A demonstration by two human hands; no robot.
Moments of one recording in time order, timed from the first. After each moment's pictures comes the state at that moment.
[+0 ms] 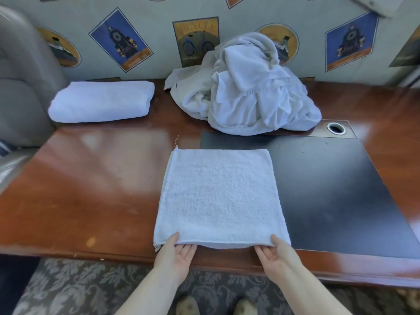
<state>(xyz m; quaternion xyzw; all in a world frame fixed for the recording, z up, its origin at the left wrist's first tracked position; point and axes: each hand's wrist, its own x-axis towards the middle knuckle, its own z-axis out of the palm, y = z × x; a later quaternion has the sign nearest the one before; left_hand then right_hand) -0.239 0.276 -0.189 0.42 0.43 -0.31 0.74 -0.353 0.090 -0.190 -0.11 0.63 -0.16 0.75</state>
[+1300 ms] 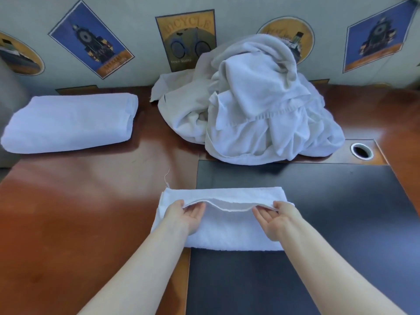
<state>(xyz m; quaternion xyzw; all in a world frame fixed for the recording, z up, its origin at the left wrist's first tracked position) -0.040 0.132 -0.142 0.36 0.47 -0.34 0.73 -0.157 -0.028 -0.135 -0.11 0.65 -0.12 0.74</state>
